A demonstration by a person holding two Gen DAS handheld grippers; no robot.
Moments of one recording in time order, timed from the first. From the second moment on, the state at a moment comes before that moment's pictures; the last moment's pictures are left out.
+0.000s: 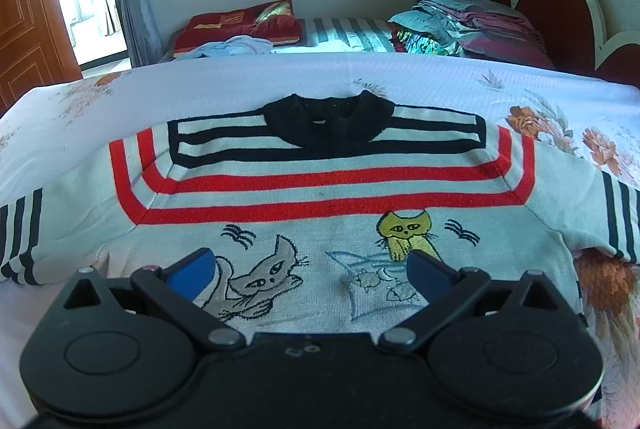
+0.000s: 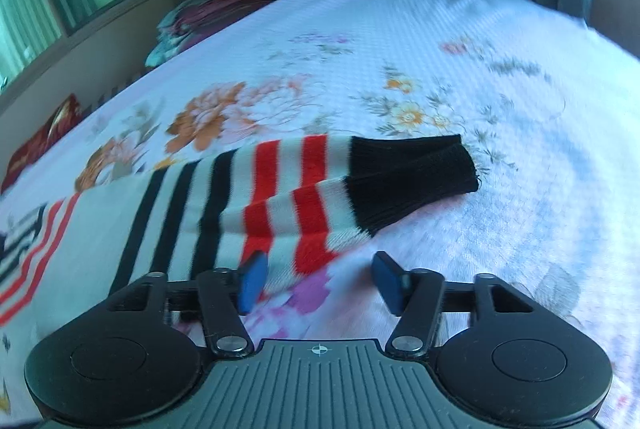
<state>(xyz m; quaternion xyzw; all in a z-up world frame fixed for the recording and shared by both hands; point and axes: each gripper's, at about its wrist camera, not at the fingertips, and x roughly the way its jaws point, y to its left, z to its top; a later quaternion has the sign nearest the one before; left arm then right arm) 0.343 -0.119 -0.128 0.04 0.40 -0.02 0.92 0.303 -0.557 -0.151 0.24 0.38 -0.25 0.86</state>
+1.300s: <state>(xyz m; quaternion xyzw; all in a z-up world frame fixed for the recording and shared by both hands) 0.381 -0.019 -0.135 -0.14 0.40 -0.12 0.90 0.404 -0.227 -0.116 0.15 0.37 0.09 0.91</state>
